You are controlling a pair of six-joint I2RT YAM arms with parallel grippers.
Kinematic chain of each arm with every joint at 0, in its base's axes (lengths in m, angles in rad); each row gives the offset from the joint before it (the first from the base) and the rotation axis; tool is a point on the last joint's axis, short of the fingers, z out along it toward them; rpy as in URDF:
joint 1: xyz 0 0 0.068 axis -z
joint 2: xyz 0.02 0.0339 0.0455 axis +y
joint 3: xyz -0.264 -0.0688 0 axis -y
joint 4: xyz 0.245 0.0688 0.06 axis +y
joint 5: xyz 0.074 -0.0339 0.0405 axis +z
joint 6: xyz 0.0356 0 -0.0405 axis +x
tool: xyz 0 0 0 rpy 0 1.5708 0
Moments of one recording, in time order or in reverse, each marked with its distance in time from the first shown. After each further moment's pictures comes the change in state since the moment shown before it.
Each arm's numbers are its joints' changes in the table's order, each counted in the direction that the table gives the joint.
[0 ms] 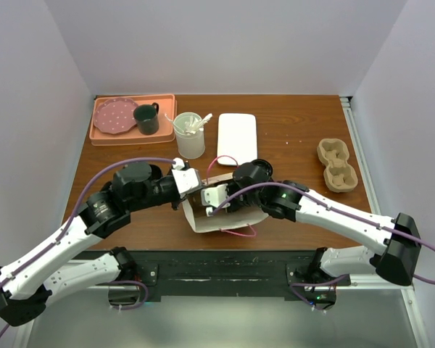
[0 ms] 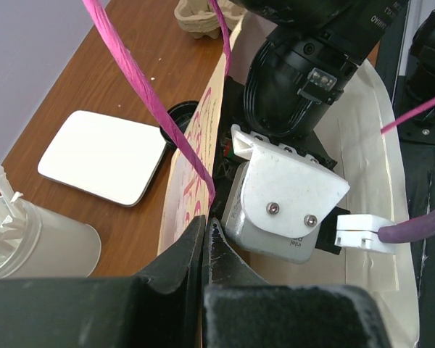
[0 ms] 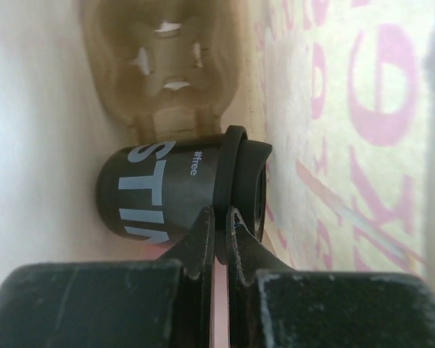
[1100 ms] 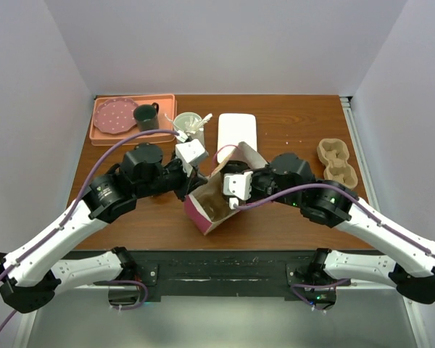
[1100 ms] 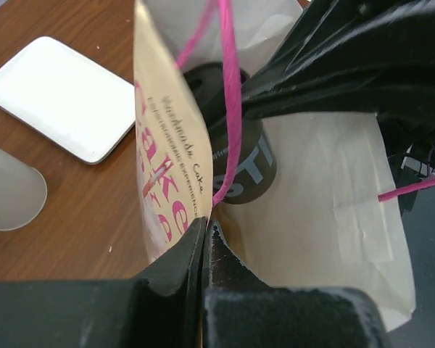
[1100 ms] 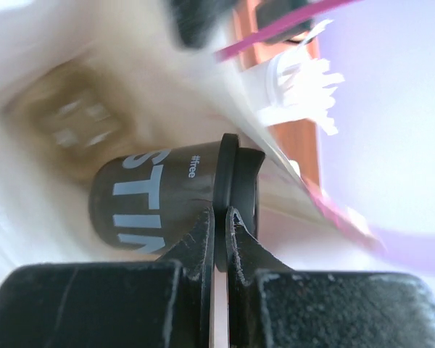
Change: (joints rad) left arm 0.001 0.163 0.234 0.188 0.086 -0.309; right arm 0.000 -0.232 0.166 0.129 0.047 0.071
